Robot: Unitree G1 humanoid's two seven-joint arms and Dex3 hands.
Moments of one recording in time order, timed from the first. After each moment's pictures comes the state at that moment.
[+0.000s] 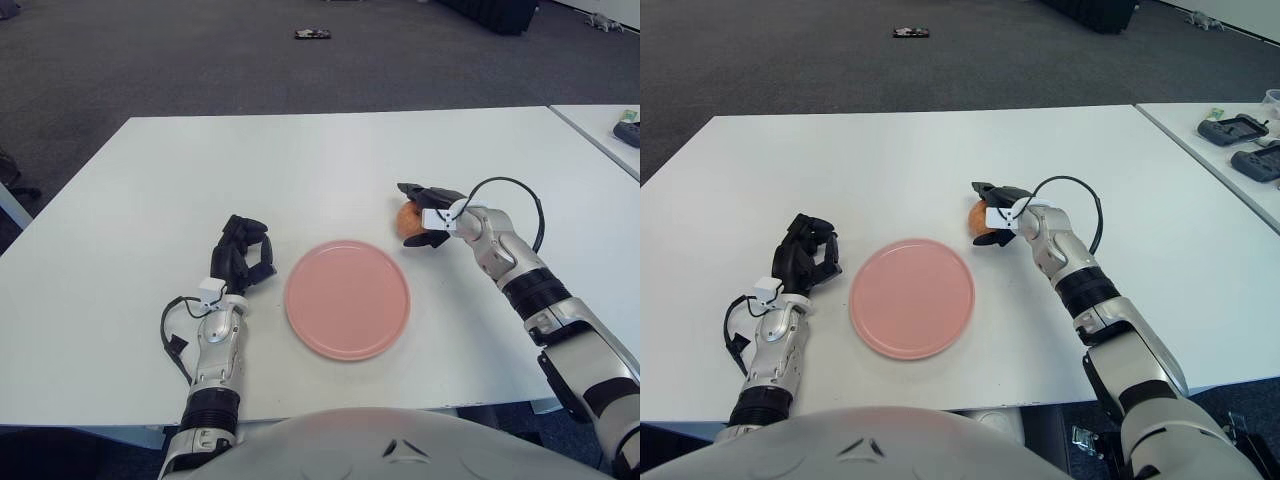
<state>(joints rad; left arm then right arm) 0.06 -0.06 0.13 0.35 -0.10 -0.45 -0.04 -0.54 -0.45 0.45 0.45 -0.69 0.04 0.40</state>
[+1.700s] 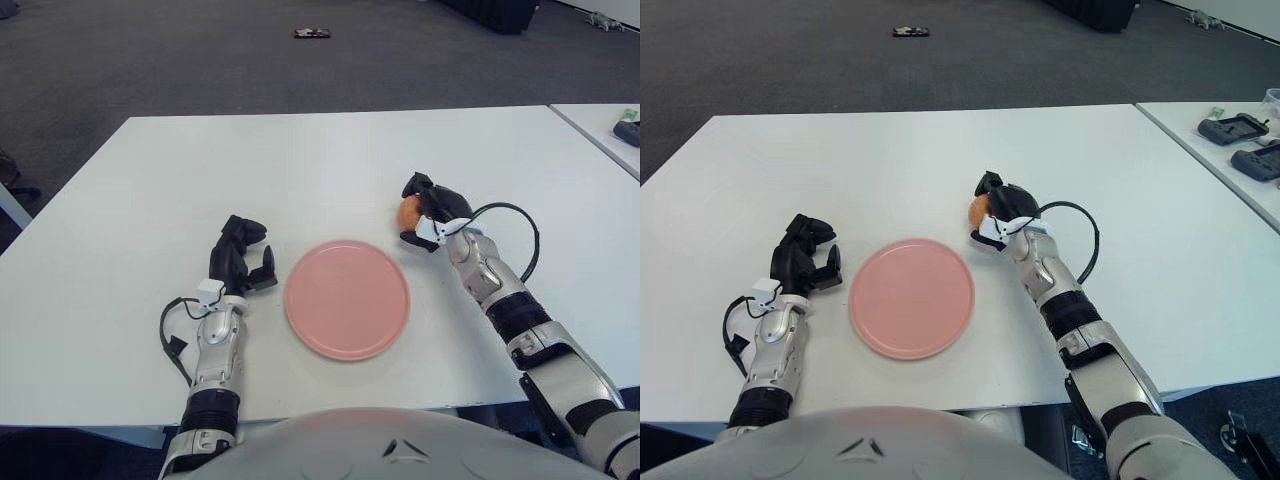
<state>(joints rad) 0.06 -0.05 0.13 0.35 -0.11 -0.46 -0.04 -0.41 -0.32 0.36 0.46 -0.66 0.04 -0.17</state>
